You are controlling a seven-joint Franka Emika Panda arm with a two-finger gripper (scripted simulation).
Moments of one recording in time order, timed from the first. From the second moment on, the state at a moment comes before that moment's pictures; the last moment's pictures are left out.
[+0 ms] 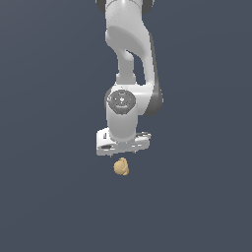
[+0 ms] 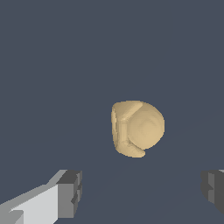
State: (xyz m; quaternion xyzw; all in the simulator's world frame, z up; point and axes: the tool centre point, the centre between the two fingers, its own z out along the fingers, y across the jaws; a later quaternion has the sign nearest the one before) arm 0.057 -0.013 0.116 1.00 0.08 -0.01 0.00
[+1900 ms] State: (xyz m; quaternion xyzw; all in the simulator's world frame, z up) arm 0.087 -0.023 0.039 0.99 0.11 0.00 0.00
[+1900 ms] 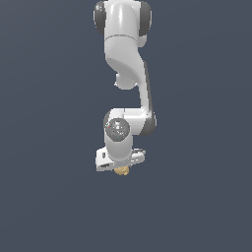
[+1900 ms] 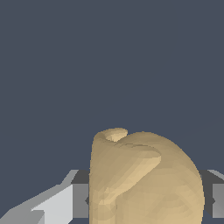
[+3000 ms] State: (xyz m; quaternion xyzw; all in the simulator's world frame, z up) arm 0.086 0.076 0.104 0.99 0.11 0.00 0.00
